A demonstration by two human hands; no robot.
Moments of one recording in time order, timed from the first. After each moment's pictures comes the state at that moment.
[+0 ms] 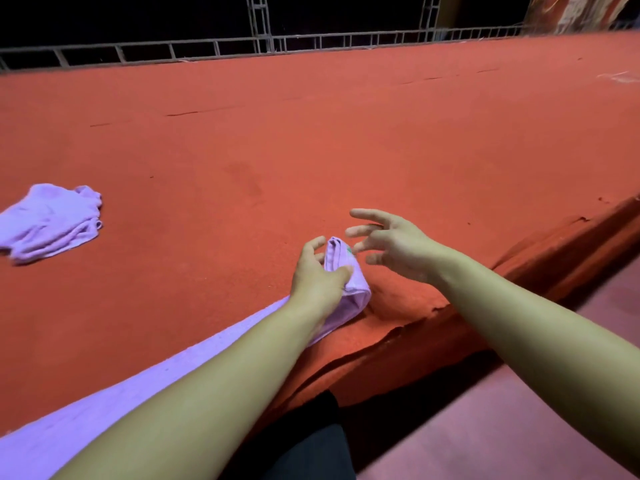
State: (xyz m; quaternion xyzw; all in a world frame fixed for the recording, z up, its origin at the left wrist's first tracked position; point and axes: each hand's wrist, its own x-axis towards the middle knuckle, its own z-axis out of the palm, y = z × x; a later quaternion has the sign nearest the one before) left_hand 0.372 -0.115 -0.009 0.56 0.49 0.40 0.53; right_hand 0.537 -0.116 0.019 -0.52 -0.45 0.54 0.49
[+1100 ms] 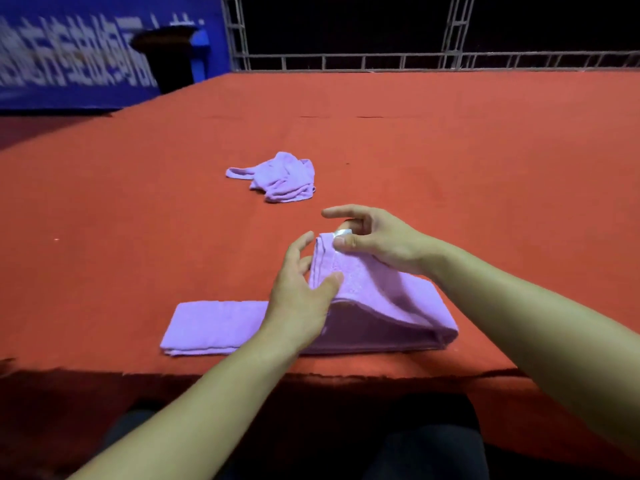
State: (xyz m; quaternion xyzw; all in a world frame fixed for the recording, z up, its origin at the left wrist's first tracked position) left_hand 0.089 -0.213 0.026 0.52 0.56 0.54 0.35; right_hand 0.238 -0.099 0.065 -0.29 -0.73 0.55 0.29
